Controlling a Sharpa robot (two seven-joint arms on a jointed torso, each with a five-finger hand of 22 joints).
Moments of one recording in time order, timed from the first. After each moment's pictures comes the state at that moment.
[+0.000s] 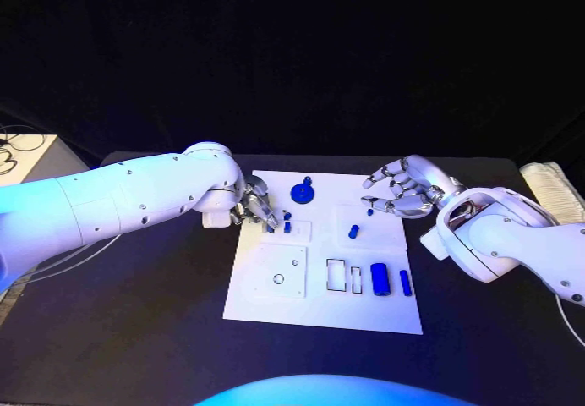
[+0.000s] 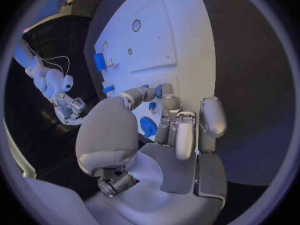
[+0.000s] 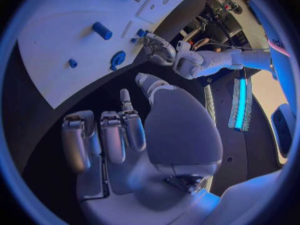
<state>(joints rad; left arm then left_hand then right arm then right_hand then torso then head) 1.36 -0.64 -0.15 1.26 -0.94 0.31 -0.52 1.07 -0.21 0.67 0.12 0.65 0.99 0.07 0.50 0.69 1.24 0.00 1.11 0.77 1.47 -0.06 1.57 1.31 0.10 1.27 0.05 1.40 1.21 1.30 -0.92 -0.16 1.71 -1.03 -0.54 -0.13 1.33 -0.24 0.38 0.22 0.32 0.92 0.15 0.26 0.28 1.47 0.08 1.46 1.31 1.46 0.01 1.57 1.31 0.01 1.47 0.10 1.57 1.31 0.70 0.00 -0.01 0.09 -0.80</state>
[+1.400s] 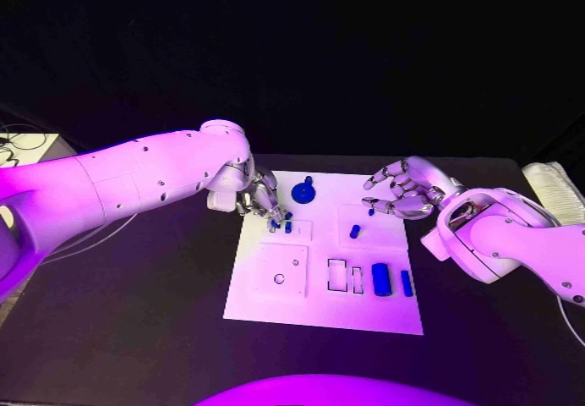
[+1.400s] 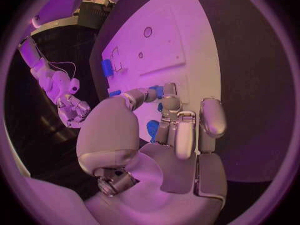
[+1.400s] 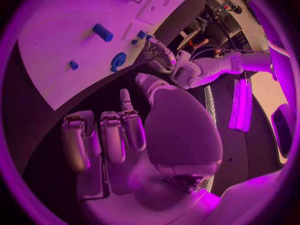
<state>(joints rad) 1.40 -0.54 -0.13 1.14 -0.91 0.54 -0.53 1.09 -0.20 0.67 0.12 0.65 1.00 0.06 0.49 0.69 1.24 0.00 1.12 0.77 1.47 -0.06 1.57 1.31 0.10 1.27 0.05 1.40 1.21 1.30 -0.91 -0.16 1.71 -1.04 -0.53 -0.13 1.33 -0.24 0.38 0.22 0.32 0.92 0.15 0.26 0.28 1.47 0.08 1.46 1.31 1.46 0.01 1.57 1.31 0.01 1.47 0.10 1.57 1.31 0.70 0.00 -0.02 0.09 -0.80</state>
